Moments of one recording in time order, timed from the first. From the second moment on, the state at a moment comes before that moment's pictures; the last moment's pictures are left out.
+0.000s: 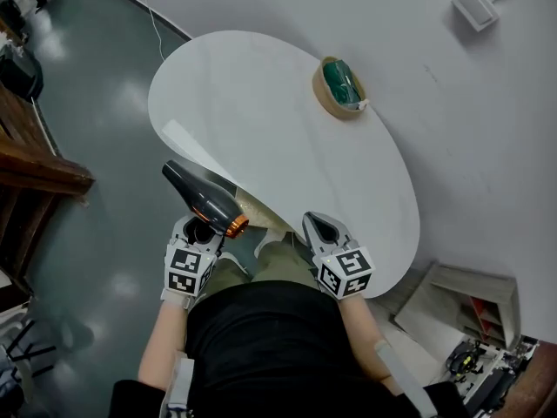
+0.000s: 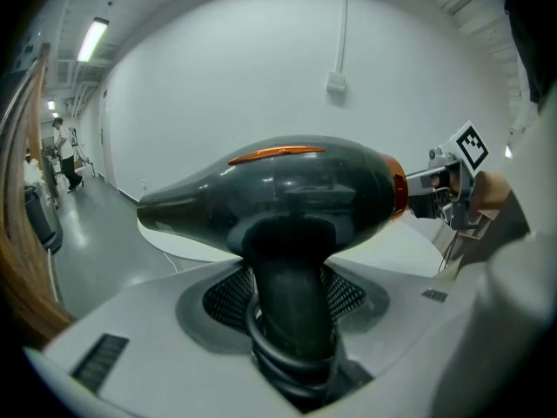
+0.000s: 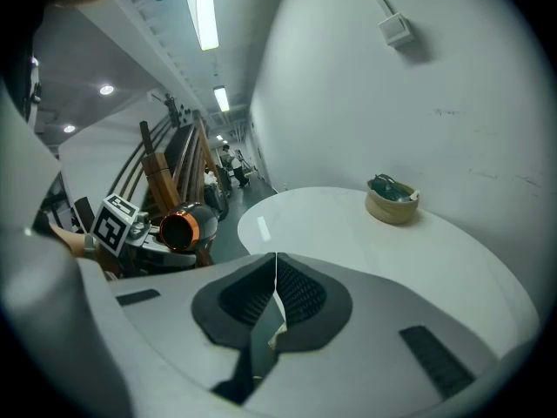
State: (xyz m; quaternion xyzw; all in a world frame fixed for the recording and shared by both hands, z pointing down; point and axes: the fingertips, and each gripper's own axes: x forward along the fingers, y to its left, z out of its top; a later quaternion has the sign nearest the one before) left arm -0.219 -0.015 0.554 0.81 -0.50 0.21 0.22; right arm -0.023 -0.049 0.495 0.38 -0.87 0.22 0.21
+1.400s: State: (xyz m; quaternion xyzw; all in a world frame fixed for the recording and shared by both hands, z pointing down) left arm -0.052 -0.186 0.652 0.80 -0.39 0.38 0.26; right arm 0.145 -0.144 0.577 0.46 -0.80 0.34 0.18
